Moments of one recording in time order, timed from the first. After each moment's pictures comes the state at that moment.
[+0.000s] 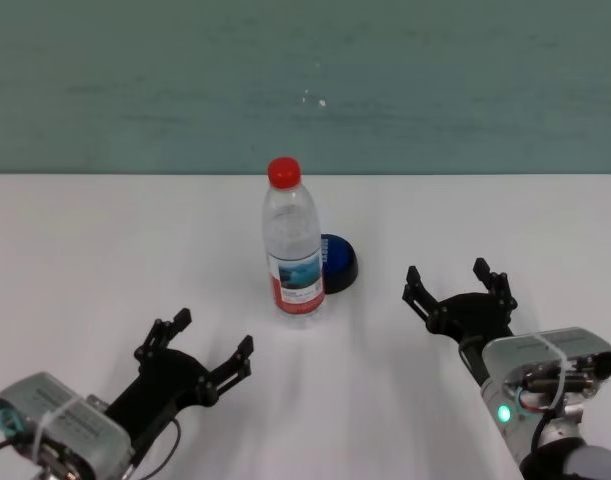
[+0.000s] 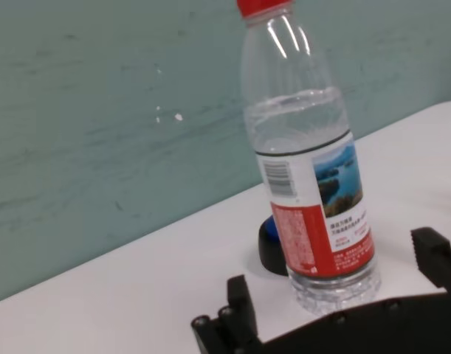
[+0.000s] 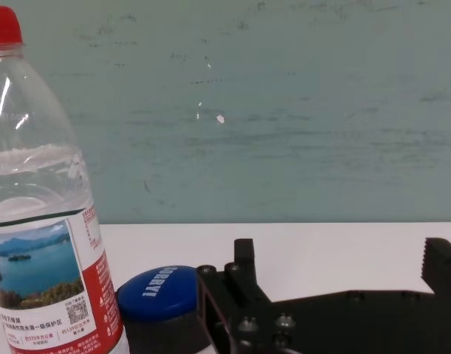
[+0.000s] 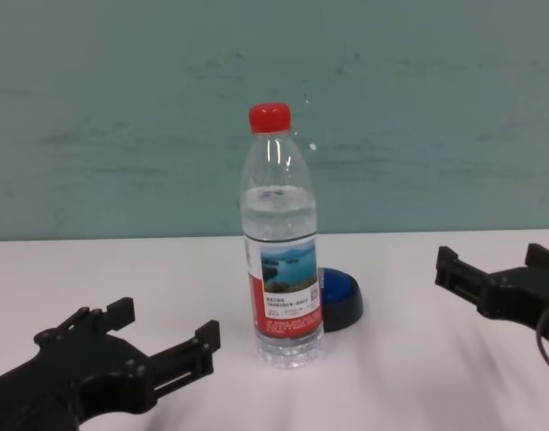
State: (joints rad) left arm 0.18 0.35 0.19 -1.70 -0.03 -0.15 -0.28; right arm -0.06 0.16 -0.26 -1.64 0.19 -0.04 -0.06
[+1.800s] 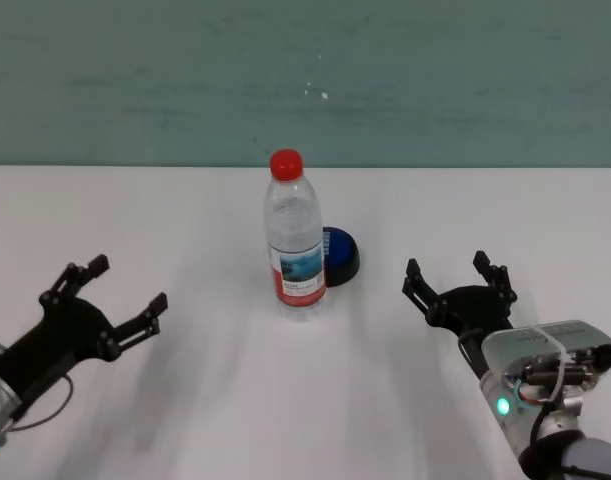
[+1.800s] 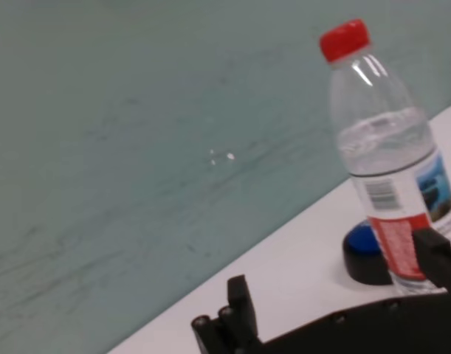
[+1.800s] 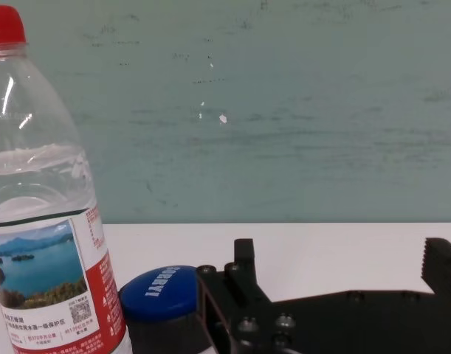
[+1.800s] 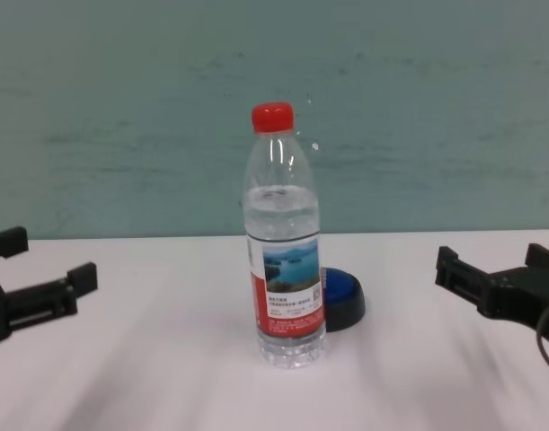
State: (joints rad) left arm 0.11 0.52 0.08 -1.63 -0.14 -0.30 -0.43; right arm -0.06 0.16 -0.26 -1.64 0.19 -0.04 -0.06
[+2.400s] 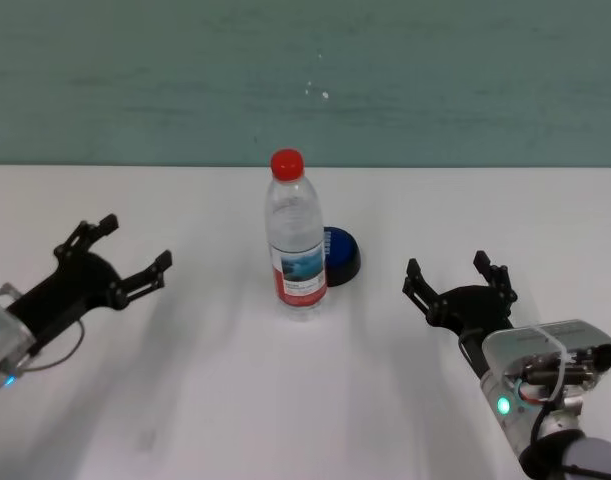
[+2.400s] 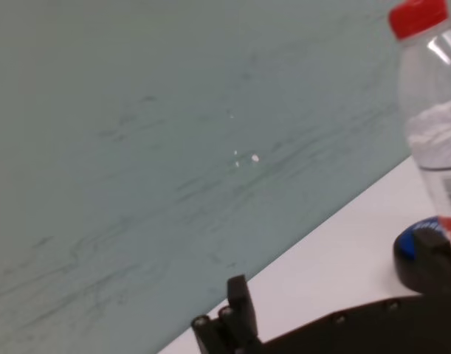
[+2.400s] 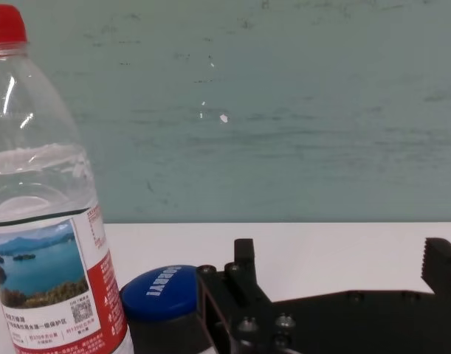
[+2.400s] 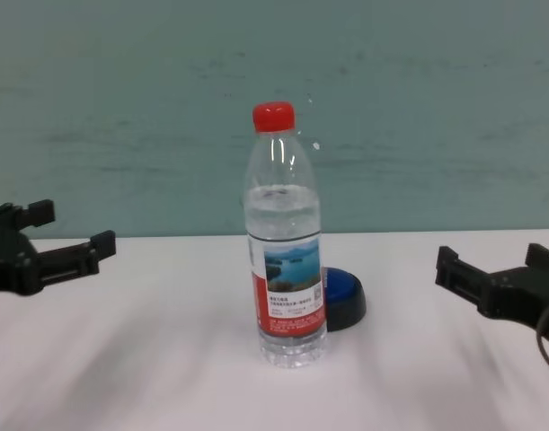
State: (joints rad) left arm -0.13 0.51 0.14 -1.38 -0.15 -0.35 -0.49; right arm -0.06 0.16 -0.26 -1.64 0.19 -0.04 -0.06
